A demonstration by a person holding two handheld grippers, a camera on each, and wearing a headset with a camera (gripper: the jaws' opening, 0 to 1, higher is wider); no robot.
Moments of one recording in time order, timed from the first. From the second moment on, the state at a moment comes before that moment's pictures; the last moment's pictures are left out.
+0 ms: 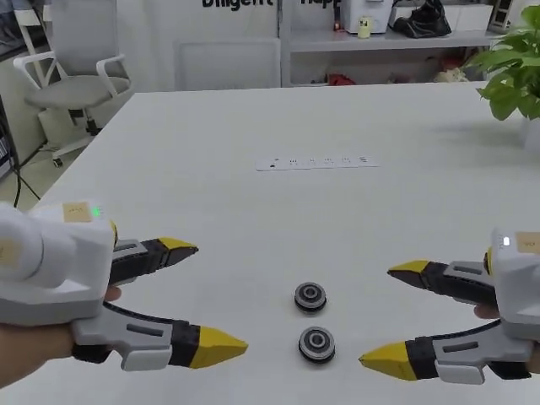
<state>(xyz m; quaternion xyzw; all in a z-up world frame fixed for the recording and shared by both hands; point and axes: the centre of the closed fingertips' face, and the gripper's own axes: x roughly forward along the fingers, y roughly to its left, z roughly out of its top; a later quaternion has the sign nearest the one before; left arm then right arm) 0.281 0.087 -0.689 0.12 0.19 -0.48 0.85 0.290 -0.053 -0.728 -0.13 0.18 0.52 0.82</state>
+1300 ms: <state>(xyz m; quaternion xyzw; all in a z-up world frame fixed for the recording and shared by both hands) 0.303 0.042 -0.723 0.12 0.22 -0.52 0.82 0.302 -0.038 -0.754 -0.12 0.21 0.54 0.80</state>
